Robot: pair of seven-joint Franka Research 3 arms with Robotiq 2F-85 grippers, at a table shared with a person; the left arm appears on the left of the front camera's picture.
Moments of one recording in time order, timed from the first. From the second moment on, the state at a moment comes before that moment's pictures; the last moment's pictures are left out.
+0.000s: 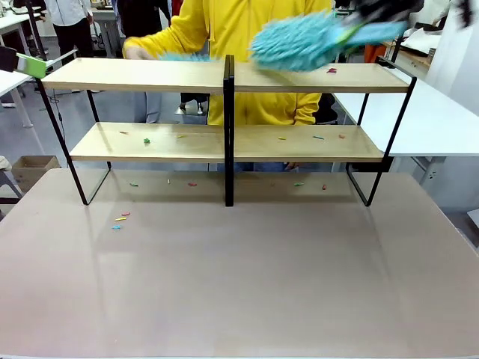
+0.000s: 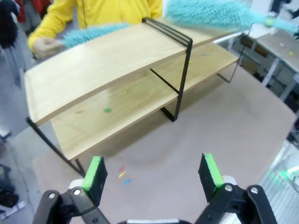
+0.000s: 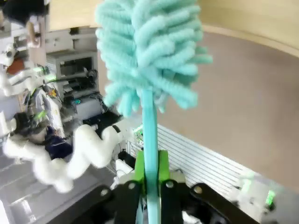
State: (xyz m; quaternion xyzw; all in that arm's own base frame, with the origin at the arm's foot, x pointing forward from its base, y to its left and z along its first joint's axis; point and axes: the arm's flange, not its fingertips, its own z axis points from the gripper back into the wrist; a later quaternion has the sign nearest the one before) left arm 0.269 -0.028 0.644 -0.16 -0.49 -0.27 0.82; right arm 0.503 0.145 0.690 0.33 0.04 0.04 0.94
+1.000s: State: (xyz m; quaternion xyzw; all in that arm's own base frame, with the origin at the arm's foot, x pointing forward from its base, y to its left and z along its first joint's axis) left arm 0.269 -0.028 0.644 -0.16 -0.49 -0.27 0.81; right arm 0.547 0.160 0.698 0.32 0.06 -0.03 0.95
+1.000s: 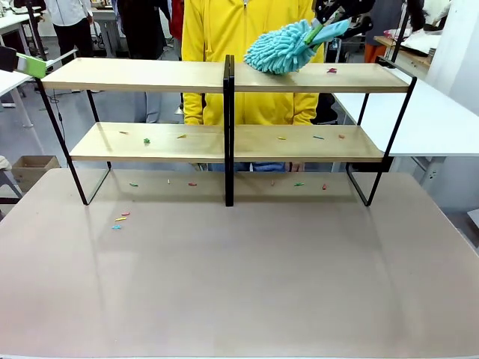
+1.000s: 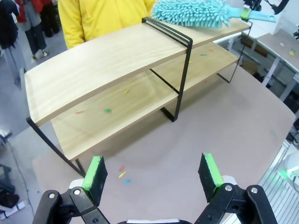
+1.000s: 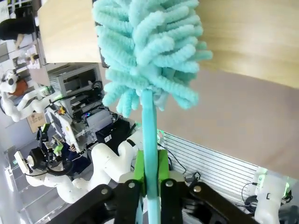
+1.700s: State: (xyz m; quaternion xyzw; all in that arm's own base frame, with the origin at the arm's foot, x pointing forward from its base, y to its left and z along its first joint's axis) left arm 0.269 -0.028 0.645 -0.16 -0.49 -0.27 0.81; right arm 0.469 0.056 0.749 0.09 -0.03 -0.18 0.98
